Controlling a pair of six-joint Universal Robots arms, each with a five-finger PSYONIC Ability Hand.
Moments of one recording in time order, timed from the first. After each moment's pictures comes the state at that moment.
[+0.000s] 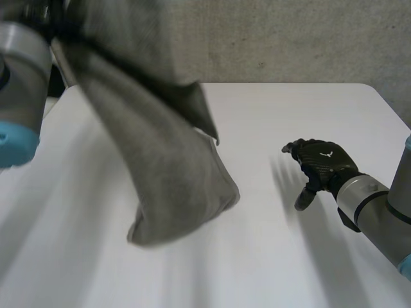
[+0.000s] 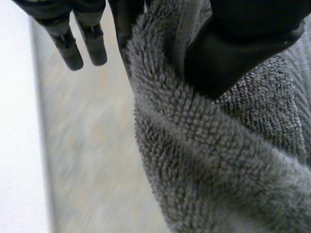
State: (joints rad) left arm 4.35 -1.83 -1.16 3.19 -1.81 3.02; right arm 1.87 -1.29 1.72 -0.07 1.39 2.93; left_hand 1.31 1.33 0.23 0.24 1.15; right_hand 0.23 0.25 0.23 0.25 0.06
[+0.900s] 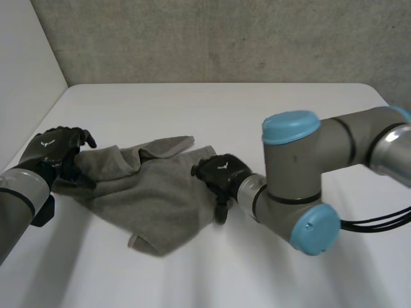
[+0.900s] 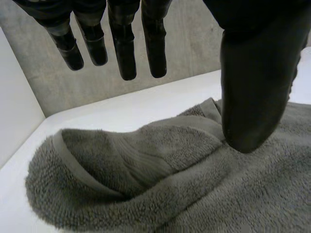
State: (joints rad) left arm 4.58 -1.67 -1.86 3.27 -1.47 3.16; right arm 2.25 -0.78 1.05 0.25 1.39 2.88; left_hand 0.50 0.49 0.23 0.24 0.27; right_hand 0.23 0.25 0.23 0.25 0.06
